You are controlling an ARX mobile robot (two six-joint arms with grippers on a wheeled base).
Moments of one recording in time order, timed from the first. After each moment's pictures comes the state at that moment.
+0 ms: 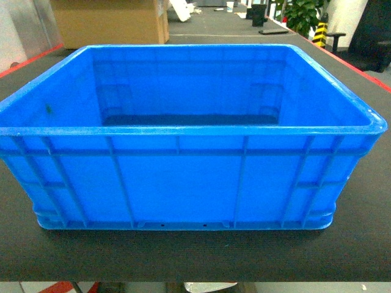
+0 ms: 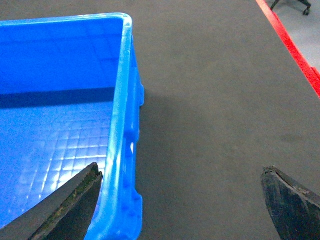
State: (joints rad) left arm -0.03 1.24 0.69 0.20 -0.14 -0.05; right arm 0.11 1.17 0.74 0.04 0.12 0.12
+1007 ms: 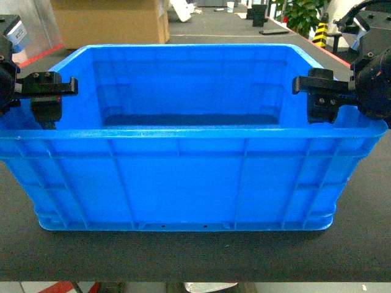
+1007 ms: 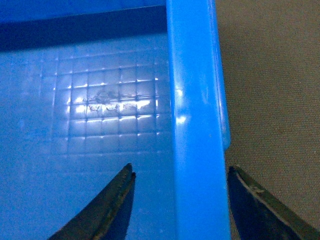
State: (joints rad) left arm -0.08 1.76 1.14 -0.17 -0.17 -0.15; right arm 0.22 1.80 1.16 -0.13 0.10 0.27
